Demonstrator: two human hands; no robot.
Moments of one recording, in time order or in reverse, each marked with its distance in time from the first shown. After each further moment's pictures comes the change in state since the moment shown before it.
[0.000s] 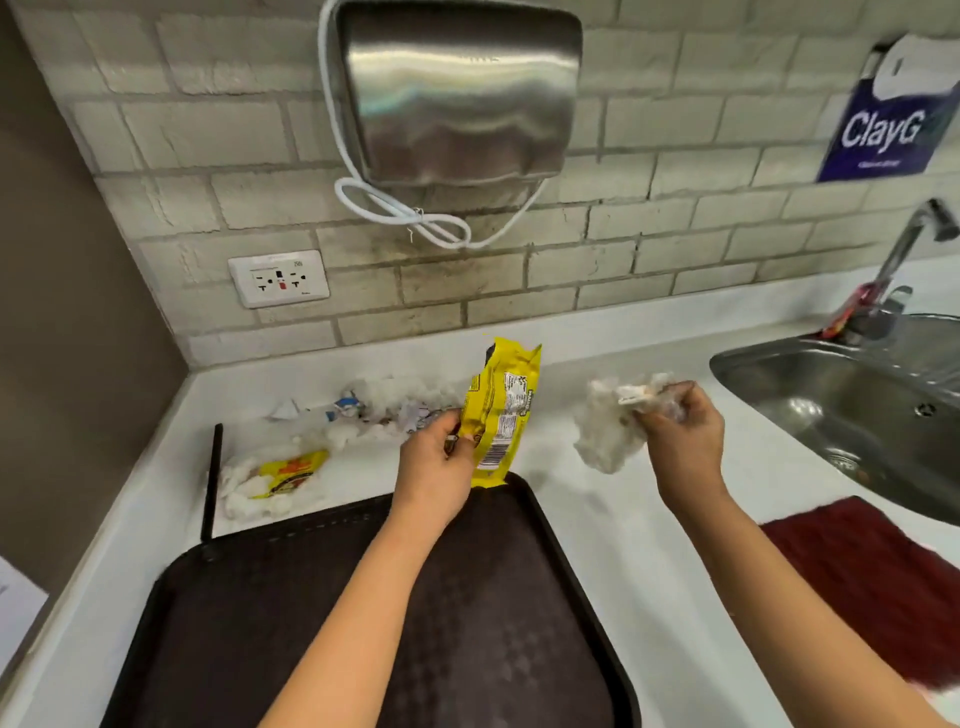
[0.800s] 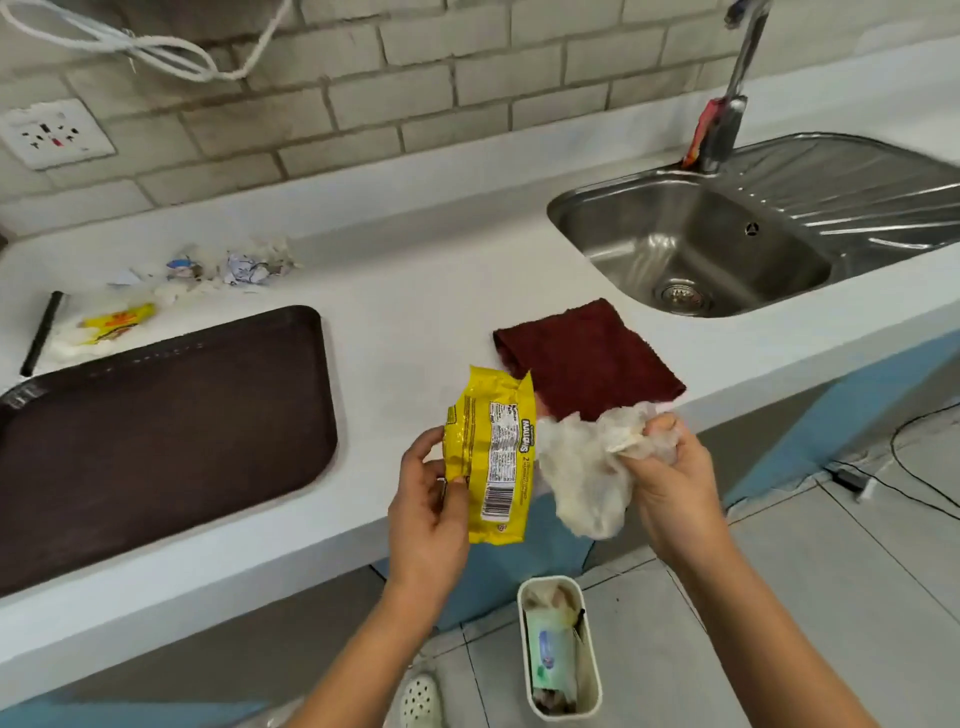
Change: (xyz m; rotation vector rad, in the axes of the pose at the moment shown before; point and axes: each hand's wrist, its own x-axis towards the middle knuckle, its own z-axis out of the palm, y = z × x) left_hand -0.284 0.067 0.241 -0.268 0.036 -0.152; right_hand -0.112 0.018 -0.347 0.164 -0.168 0.322
